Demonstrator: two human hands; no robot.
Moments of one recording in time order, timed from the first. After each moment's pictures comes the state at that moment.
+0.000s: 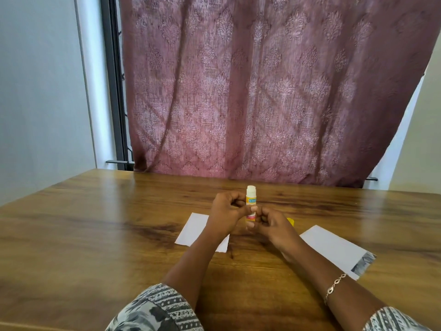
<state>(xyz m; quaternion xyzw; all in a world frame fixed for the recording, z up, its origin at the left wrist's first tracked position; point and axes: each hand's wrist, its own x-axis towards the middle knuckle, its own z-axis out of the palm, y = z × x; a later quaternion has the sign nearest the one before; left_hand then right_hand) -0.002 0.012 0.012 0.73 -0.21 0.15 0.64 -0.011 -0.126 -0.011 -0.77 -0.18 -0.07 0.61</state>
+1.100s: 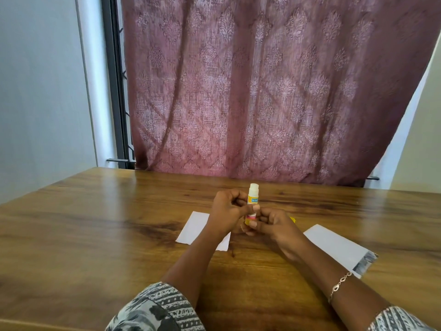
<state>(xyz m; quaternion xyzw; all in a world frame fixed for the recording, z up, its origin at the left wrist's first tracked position) -0.008 0.014 0.015 0.72 -0.21 0.13 0.65 -0.020 -0.126 -0.006 -0.72 -0.19 -0.01 0.67</state>
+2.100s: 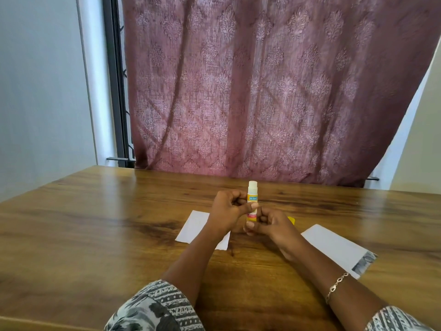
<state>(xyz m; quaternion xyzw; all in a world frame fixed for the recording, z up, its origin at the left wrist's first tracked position) -0.005 0.013 0.012 0.72 -0.22 0.13 0.65 -0.021 -0.124 -0.006 -0.74 -0.19 -0.03 0.64</state>
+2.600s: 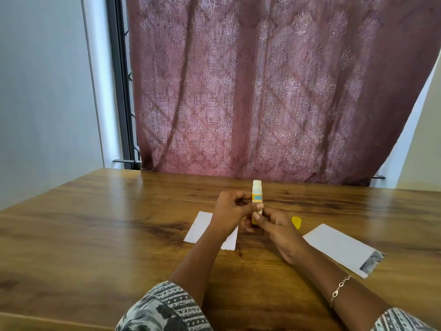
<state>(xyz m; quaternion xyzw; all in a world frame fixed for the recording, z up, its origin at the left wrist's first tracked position) -0.015 0.023 0.017 0.71 -0.22 0.11 0.66 -0.028 -0.106 -0.008 -0.68 -0.21 -0.04 0.70</state>
